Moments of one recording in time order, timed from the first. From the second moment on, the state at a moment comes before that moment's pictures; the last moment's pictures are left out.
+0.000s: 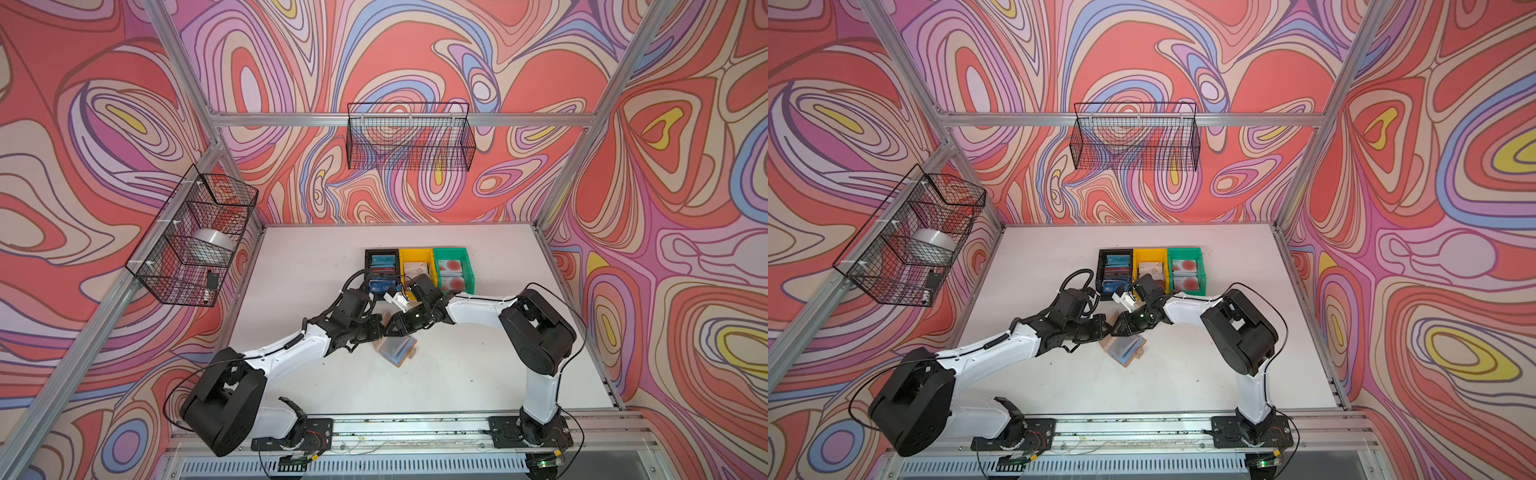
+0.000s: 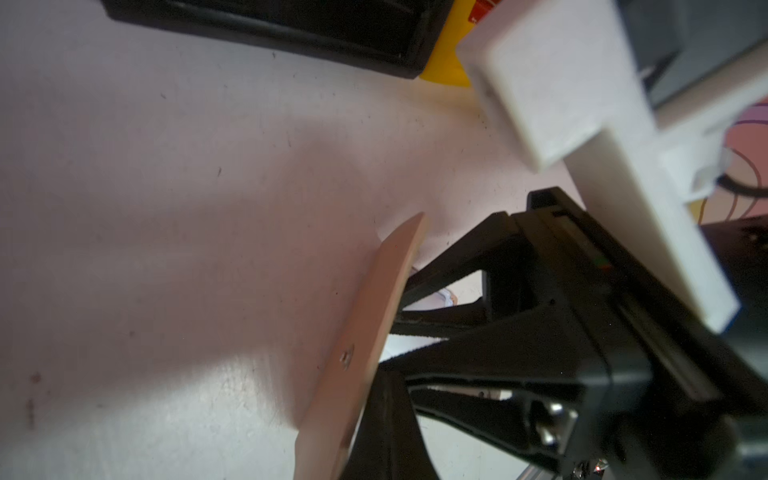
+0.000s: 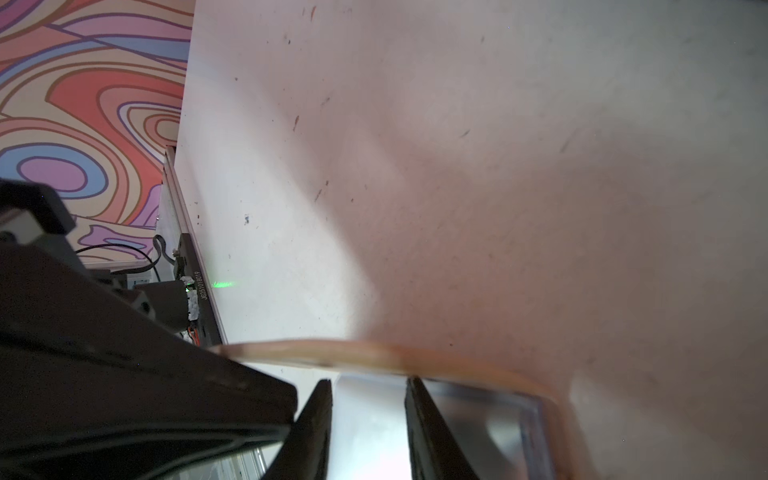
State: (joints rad) left arm -0.58 1.38 0.69 -0.19 0.27 -0.73; right arm 0.69 1.93 1.11 -0.18 -0.68 0.35
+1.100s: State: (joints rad) left arm -0.52 1.47 0.51 0.02 0.25 -0.84; right arm 0.69 1.67 0.90 -0.24 -0.75 0.34
